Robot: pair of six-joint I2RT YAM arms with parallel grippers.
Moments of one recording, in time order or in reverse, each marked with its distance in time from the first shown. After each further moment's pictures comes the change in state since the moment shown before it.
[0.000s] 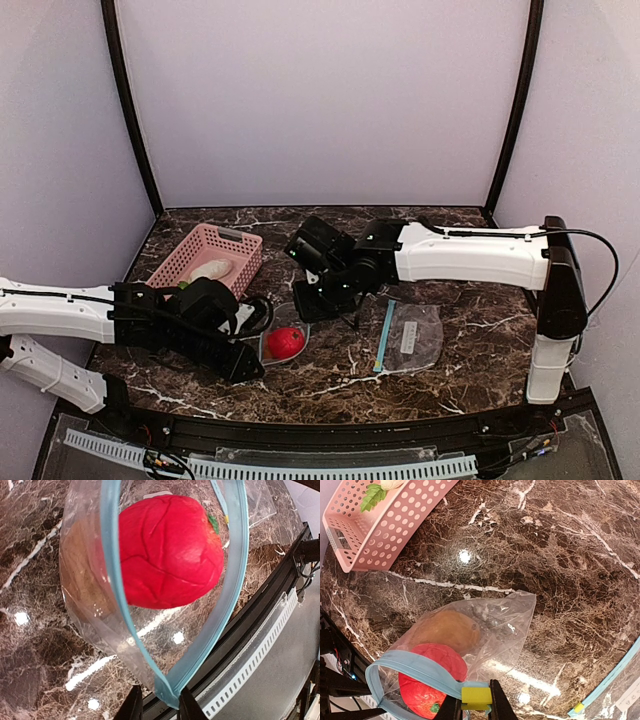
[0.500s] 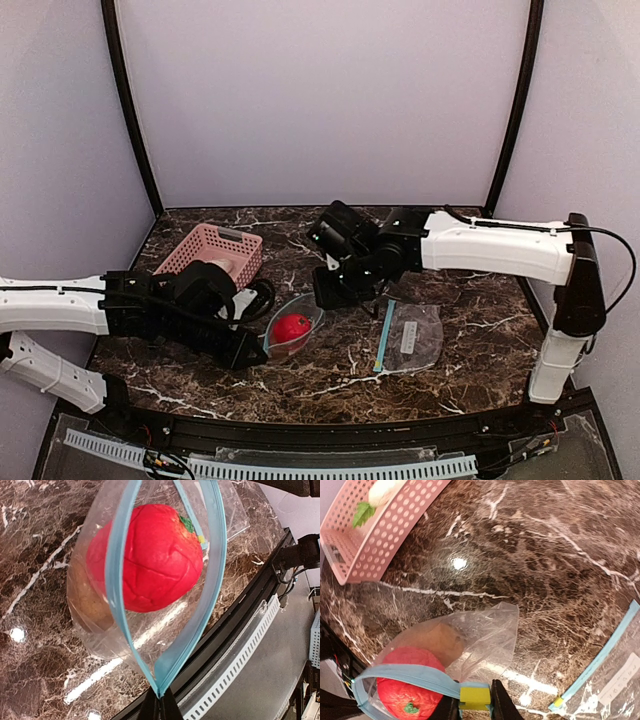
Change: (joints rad) left arm -0.001 -0.010 0.074 -0.017 -0.004 0.034; right arm -0.042 -0.077 -0.052 -0.023 0.018 -0.005
